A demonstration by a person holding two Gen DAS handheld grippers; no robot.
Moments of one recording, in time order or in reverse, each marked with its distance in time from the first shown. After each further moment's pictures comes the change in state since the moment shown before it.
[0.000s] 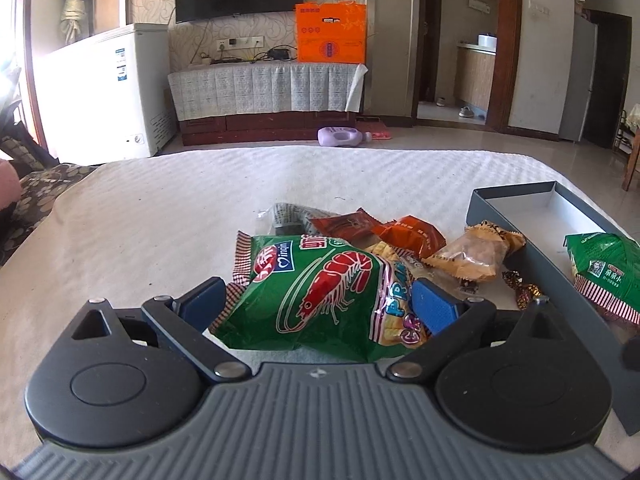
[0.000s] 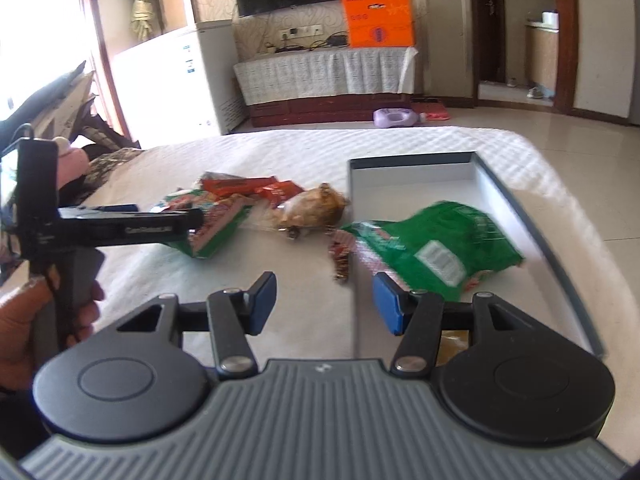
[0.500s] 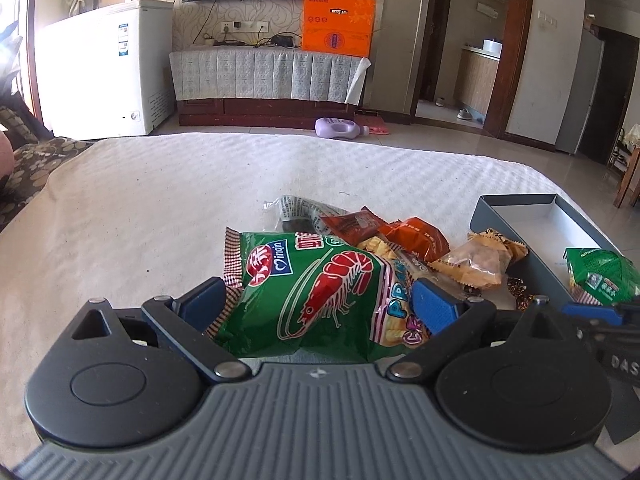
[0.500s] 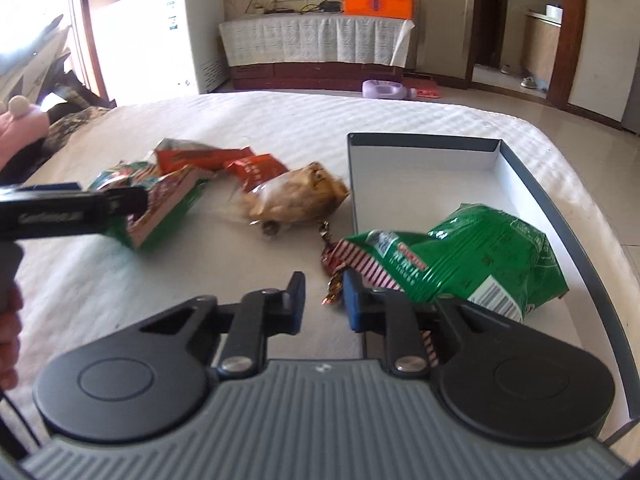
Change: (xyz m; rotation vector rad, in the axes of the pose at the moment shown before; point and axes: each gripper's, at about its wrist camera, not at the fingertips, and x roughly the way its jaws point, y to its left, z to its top) left arm 0.010 0.013 0.002 -0.081 0.034 -0.034; right arm 0.069 -0.003 0.017 -0.069 0.083 -0.151
